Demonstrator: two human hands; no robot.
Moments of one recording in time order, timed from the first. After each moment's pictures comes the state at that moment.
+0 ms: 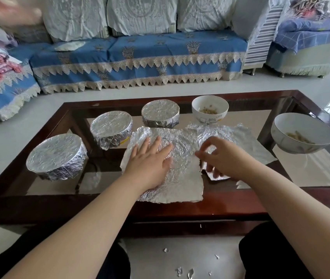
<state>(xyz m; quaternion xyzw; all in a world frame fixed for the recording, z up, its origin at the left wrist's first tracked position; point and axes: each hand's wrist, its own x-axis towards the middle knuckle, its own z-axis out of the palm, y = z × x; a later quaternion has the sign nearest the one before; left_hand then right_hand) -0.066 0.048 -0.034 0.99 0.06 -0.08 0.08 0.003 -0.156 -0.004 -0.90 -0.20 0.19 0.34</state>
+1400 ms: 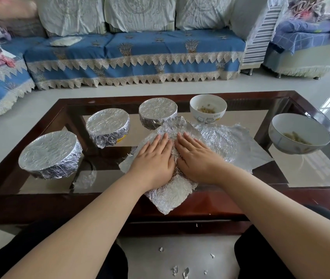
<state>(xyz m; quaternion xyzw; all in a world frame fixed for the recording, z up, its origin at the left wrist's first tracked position) -0.054 0.037 -0.045 1.00 0.01 -0.06 0.04 0.010 -0.115 -0.040 -0.91 -0.40 0.07 0.05</state>
